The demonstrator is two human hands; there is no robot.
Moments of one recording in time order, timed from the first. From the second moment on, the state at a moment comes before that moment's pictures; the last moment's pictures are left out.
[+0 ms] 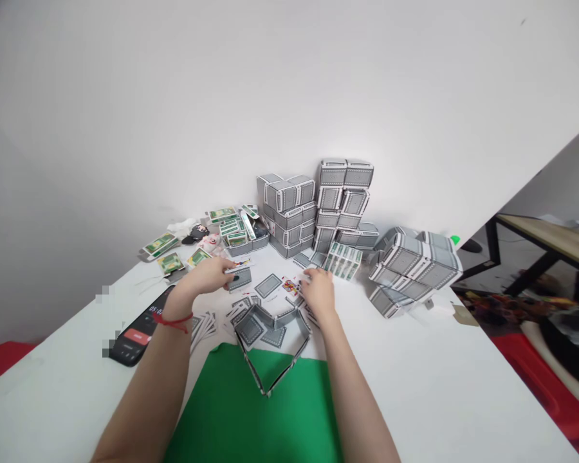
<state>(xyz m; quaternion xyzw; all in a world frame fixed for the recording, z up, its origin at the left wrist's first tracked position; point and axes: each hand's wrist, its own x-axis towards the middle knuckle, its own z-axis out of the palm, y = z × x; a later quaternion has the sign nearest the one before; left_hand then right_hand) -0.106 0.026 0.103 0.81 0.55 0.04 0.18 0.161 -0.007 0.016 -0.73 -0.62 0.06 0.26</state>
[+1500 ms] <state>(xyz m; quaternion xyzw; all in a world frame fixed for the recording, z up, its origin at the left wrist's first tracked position) -0.114 0.014 0.121 0.73 0.38 0.30 0.49 0.129 -0.050 0.096 -0.53 -0.57 0.34 0.53</state>
